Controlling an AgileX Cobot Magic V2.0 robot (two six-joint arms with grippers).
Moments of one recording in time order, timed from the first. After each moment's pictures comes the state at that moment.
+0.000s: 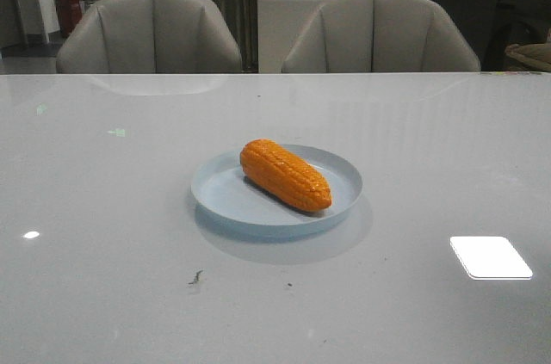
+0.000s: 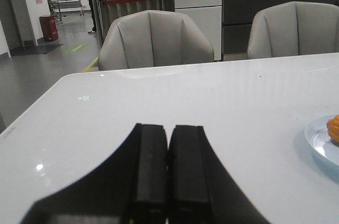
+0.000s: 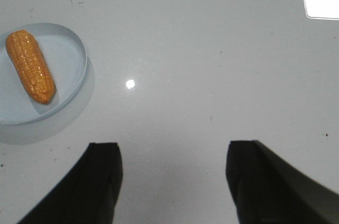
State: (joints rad) left arm -0.08 -0.01 0.01 -0.03 0.06 0.14; right arm 0.00 0.71 -0.64 0.15 0.60 -0.09
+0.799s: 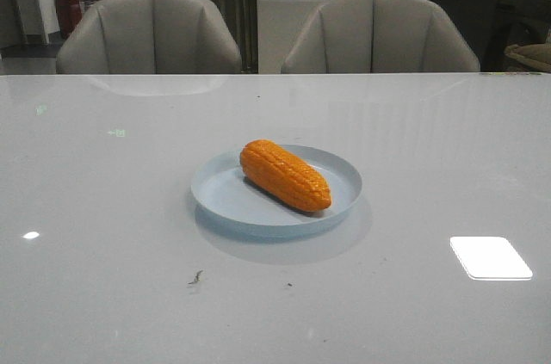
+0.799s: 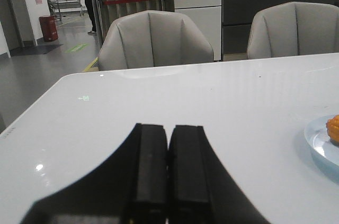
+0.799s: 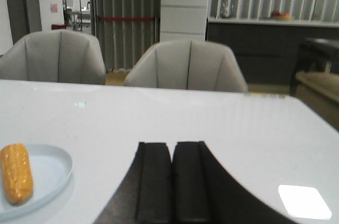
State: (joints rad) left arm -0.08 -0.01 0.01 -0.03 0.06 0.14; right arm 0.06 -0.01 0.02 0.09 -0.03 -0.09
